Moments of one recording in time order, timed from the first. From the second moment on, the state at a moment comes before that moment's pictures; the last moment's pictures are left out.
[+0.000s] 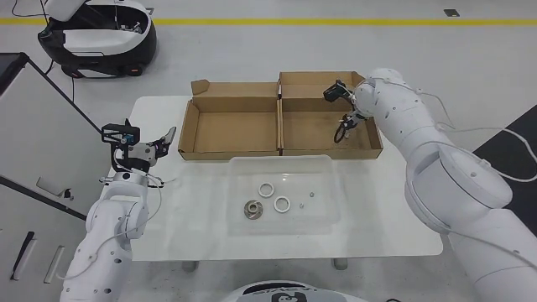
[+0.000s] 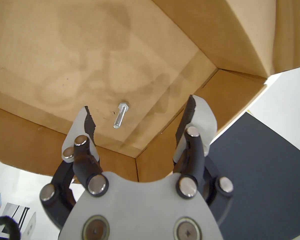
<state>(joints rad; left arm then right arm) 1.73 -1.15 -1.60 -1.80 1.33 0.00 0.00 -0.35 -1.42 0.47 -0.25 -0.80 -0.46 0.96</state>
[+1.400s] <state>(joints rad) 1.73 -1.15 -1.60 -1.80 1.33 0.00 0.00 -0.71 -0.97 0.82 -1.64 -0.63 -0.43 1.39</state>
